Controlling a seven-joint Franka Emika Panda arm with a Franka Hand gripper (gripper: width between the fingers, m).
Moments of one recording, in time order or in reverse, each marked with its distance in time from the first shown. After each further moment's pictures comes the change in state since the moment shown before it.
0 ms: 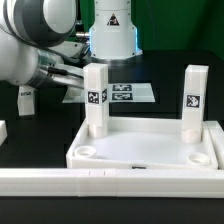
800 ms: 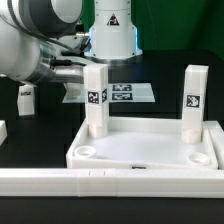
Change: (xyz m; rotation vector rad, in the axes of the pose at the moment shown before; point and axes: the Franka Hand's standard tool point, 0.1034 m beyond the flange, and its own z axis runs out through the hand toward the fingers) arm -0.002 -0.011 -0.016 -0.048 0.037 -0.148
